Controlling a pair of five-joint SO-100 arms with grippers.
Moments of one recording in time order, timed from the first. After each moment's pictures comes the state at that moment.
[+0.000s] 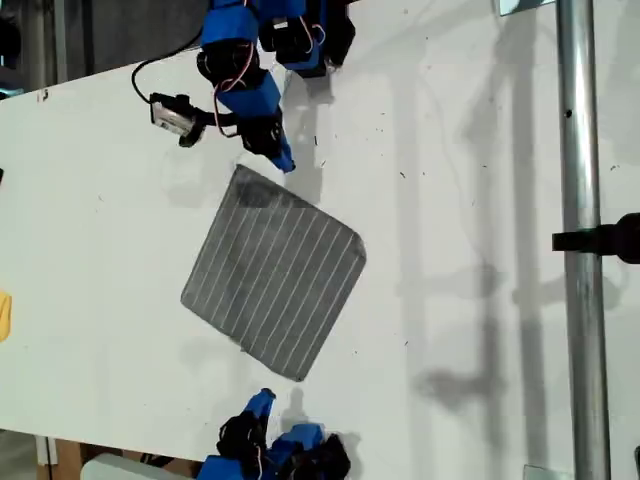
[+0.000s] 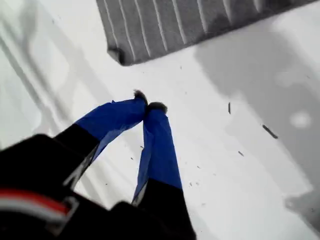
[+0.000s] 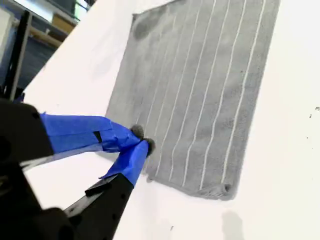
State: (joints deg) arm 0 -16.3 151.4 115.7 92.6 -80.5; arm 1 3.3 128.4 114.9 72.6 78.2
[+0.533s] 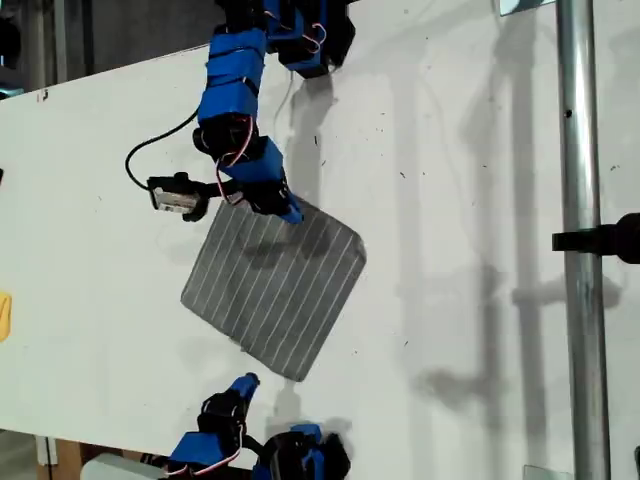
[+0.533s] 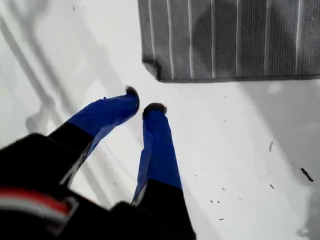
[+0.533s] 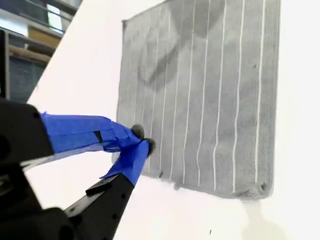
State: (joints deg) arm 0 -19.1 129.9 94.0 96.4 -71.0; arm 1 -1.8 84.9 61.3 89.6 72.4
